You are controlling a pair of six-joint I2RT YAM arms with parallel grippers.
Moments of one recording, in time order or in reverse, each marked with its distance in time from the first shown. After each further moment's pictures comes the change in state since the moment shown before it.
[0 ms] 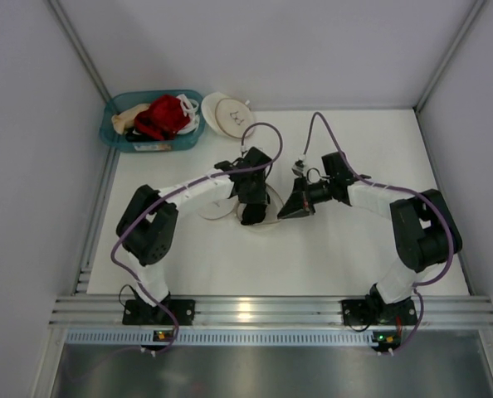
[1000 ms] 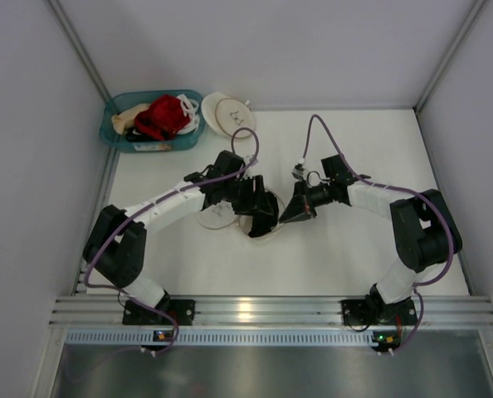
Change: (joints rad) left arm 0.106 -0.273 -0.278 0.188 0.573 -0.010; right arm 0.000 0.000 0.002 -0.102 0.000 -0.094
